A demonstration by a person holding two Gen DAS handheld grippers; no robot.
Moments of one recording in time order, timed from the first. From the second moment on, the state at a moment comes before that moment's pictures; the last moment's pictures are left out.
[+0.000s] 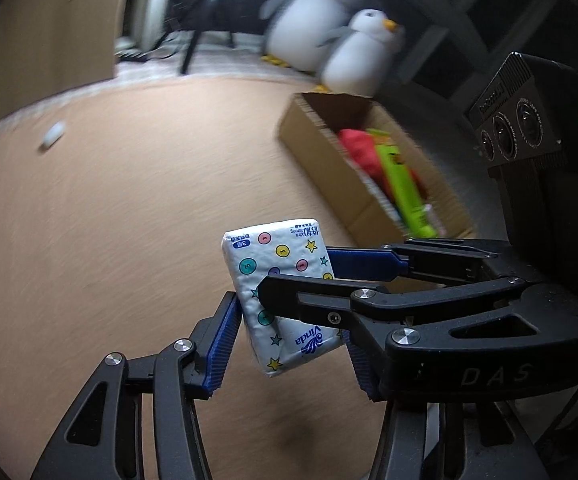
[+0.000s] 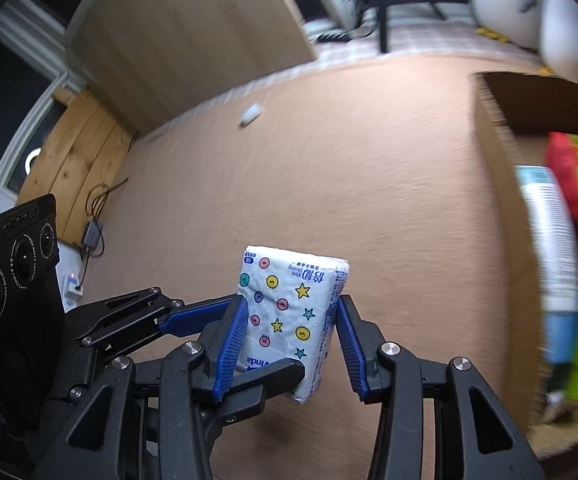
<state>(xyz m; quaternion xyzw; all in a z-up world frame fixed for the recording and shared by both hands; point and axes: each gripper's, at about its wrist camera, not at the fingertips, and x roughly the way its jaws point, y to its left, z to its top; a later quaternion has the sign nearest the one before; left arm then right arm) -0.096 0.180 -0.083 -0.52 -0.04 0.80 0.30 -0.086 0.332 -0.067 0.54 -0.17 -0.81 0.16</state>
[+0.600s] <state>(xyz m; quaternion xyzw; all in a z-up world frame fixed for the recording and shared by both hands) -0.097 0.353 -0.056 -0.48 0.01 0.78 0.40 -0.034 0.474 -0.029 0.49 -0.20 -0.85 0.04</state>
